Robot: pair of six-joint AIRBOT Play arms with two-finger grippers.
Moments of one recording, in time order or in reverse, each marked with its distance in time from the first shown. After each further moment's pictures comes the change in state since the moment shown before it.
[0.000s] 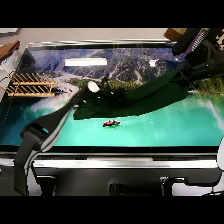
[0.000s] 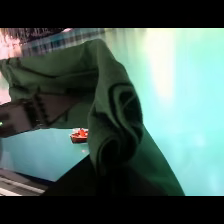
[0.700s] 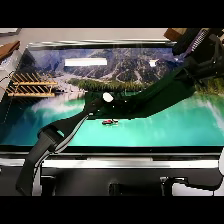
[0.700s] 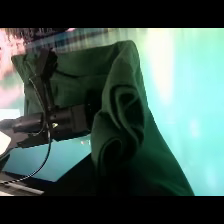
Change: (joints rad) left arm -0.099 -0.124 0.072 -0.206 0.061 -0.040; right arm 0.001 0.052 0.024 -0.021 -0.018 0.029
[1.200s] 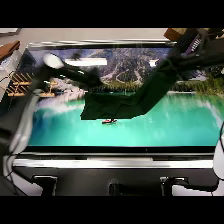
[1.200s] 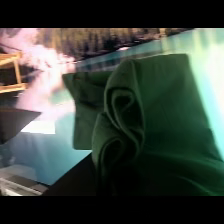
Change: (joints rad) left arm 0.411 0.413 0.018 0.403 -0.518 0.063; right arm 0.192 -0.008 0.000 0.062 0.192 0.161
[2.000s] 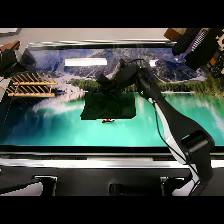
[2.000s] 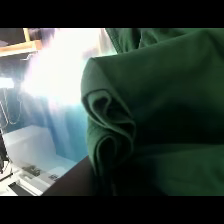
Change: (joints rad) left arm 0.390 0.410 0.000 0.314 -0.271 0.018; right arm 0.526 -0.318 0.000 -0.076 0.394 0.272
